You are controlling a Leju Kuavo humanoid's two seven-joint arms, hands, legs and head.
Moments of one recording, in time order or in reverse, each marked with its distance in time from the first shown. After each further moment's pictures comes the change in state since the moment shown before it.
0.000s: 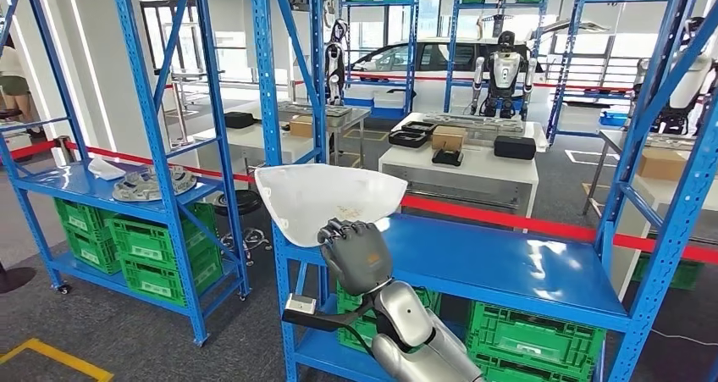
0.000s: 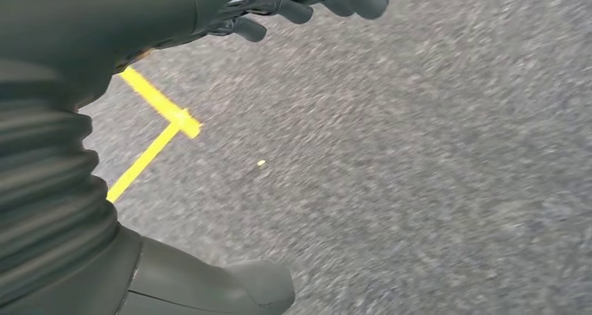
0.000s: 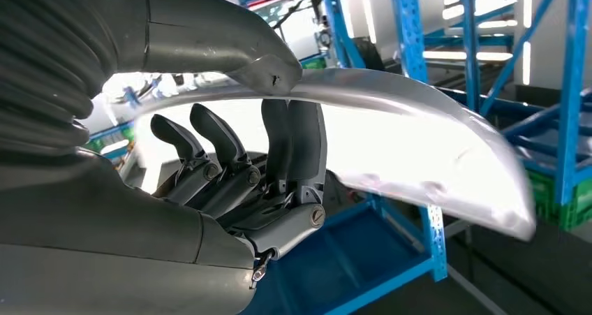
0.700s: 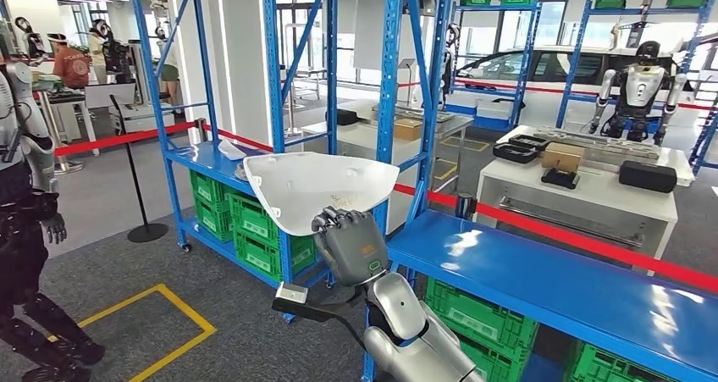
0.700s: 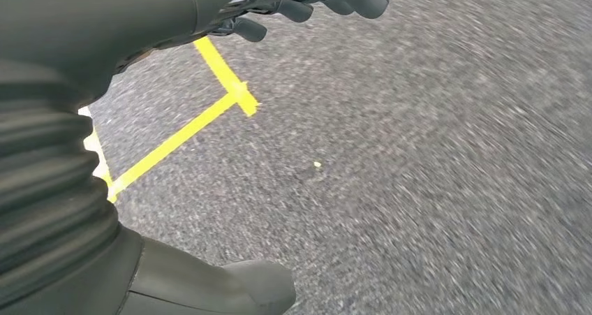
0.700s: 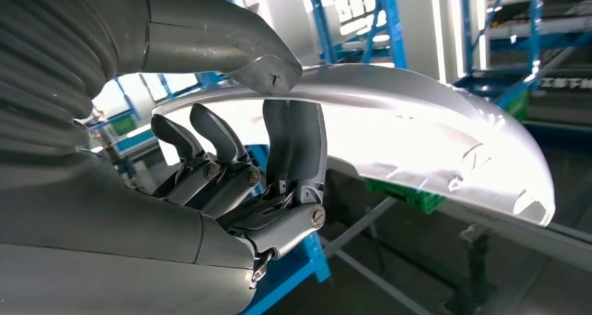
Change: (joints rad) left arm -0.009 0.011 0.000 -0.002 0.018 -0.047 -0.023; right arm -0.030 0.021 0.000 -0.015 0.019 0.002 0.046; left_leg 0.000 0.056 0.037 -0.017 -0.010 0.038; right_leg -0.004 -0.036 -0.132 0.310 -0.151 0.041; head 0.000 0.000
